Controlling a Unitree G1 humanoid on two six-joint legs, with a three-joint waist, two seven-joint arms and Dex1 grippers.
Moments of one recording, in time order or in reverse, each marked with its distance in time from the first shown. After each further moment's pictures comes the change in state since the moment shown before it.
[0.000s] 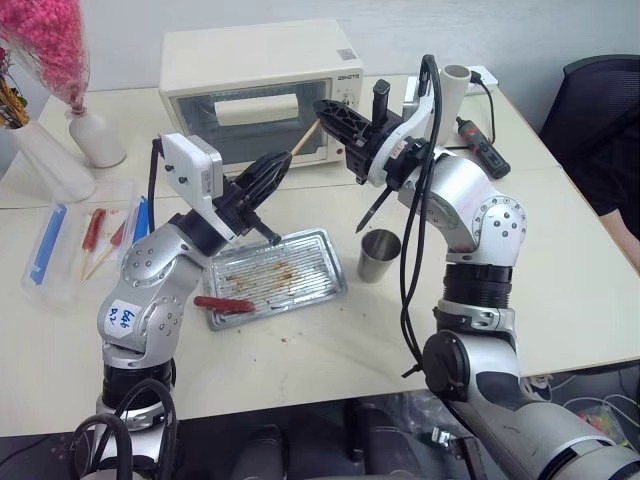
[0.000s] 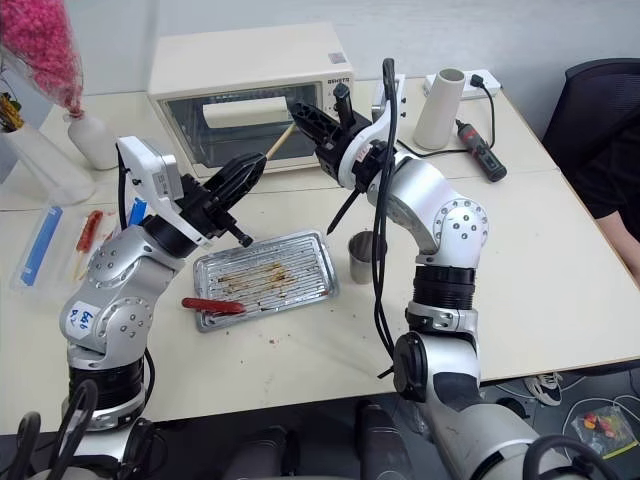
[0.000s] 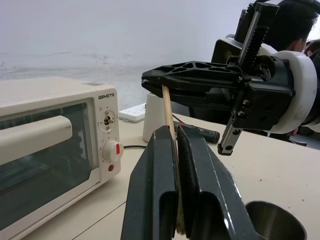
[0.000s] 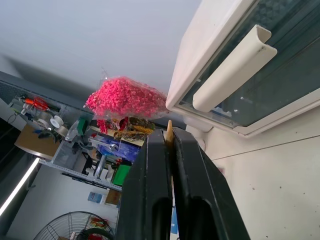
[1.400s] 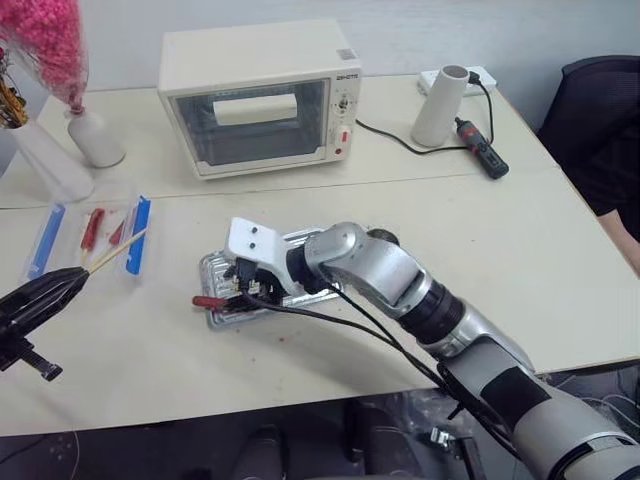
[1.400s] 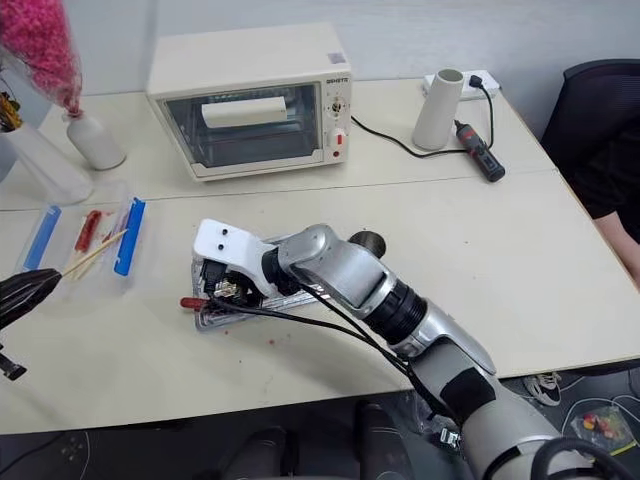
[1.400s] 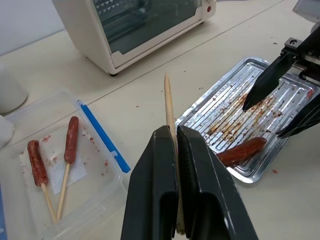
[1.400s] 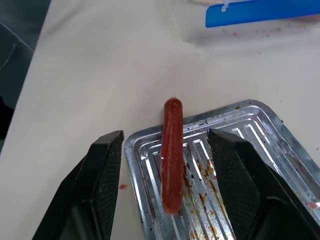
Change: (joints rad) left arm 0.901 0.404 0.990 -0.265 -0.251 0.240 -0.352; right arm 0.003 -0.100 1.008 -0.049 -1.269 -0.179 1.184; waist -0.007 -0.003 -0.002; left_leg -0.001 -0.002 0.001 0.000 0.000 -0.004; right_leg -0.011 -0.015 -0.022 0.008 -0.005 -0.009
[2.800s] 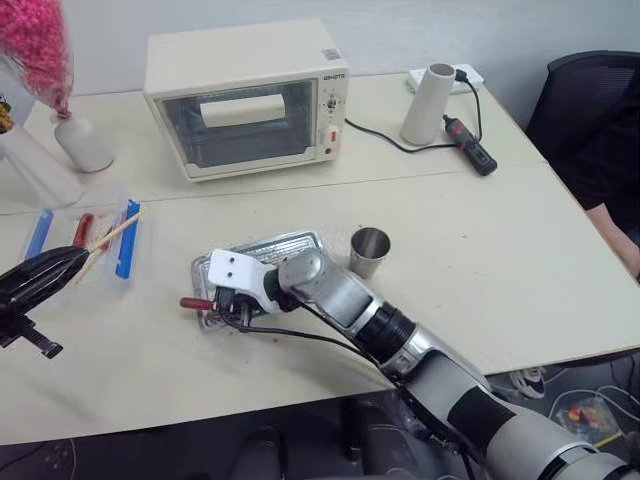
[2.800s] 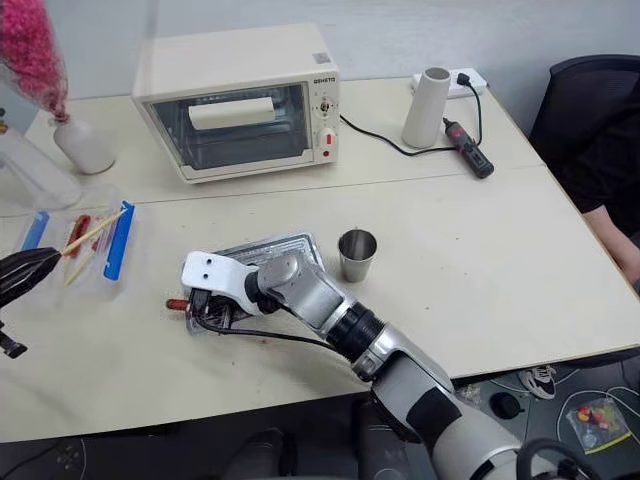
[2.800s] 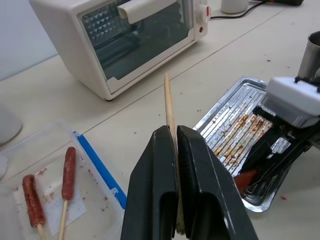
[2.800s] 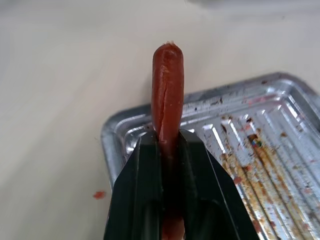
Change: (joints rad) left arm -0.110 0.081 -0.098 0.082 -0.001 -0.042 0.003; right arm 0.070 0.136 -0.074 0.158 -0.246 -0.161 0.141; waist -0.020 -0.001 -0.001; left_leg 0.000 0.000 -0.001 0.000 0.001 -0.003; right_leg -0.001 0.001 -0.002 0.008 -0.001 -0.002
